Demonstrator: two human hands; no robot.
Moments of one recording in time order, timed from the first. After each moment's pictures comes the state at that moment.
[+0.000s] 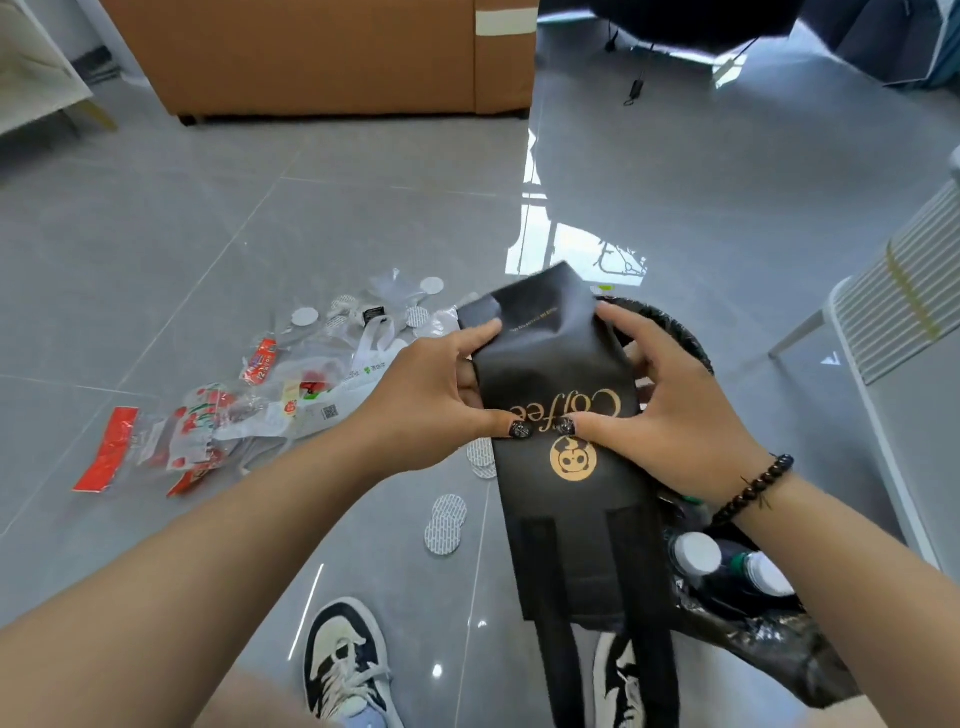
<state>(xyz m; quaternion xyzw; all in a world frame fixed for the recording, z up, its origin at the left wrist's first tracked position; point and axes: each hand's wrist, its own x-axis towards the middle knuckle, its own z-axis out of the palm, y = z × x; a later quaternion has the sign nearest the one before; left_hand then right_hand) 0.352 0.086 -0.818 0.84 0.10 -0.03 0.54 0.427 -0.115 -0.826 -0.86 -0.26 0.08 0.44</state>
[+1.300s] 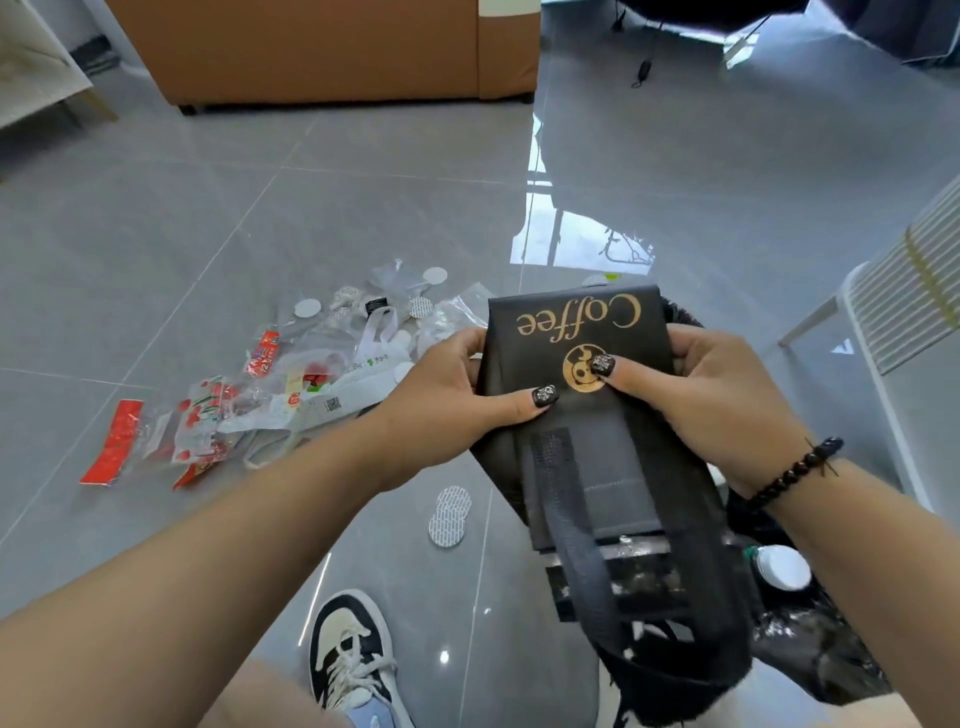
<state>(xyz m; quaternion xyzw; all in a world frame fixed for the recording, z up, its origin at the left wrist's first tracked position) 0.354 0.079 -0.824 0.71 0.14 -0.09 0.68 0.424 -0.115 -0.808 -0.74 -0.11 0.21 0.63</state>
